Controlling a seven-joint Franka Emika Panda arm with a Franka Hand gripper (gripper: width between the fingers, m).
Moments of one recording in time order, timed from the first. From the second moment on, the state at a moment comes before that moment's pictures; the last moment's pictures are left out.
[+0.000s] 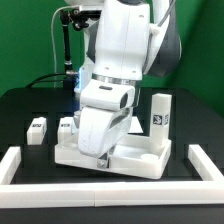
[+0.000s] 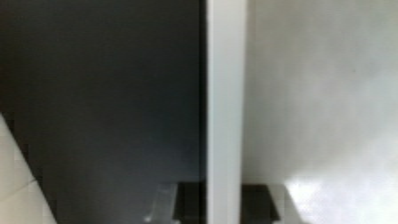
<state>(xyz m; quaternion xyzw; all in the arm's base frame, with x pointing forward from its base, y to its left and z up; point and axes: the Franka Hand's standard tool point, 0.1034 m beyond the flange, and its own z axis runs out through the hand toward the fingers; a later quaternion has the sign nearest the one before) 0.589 -0.047 0.021 0.82 0.56 0.00 0.10</state>
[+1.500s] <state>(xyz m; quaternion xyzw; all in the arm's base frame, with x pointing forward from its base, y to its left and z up) 0.651 0.017 0.026 0.73 0.67 0.02 0.12</state>
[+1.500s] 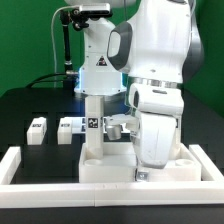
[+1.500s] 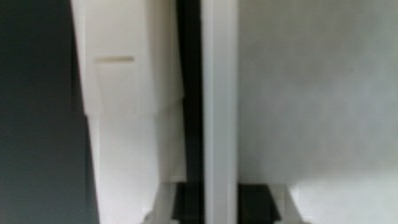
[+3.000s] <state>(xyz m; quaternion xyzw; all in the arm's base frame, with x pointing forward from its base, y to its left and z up) 0.659 0.021 0.030 0.75 0.65 0.02 0.11</state>
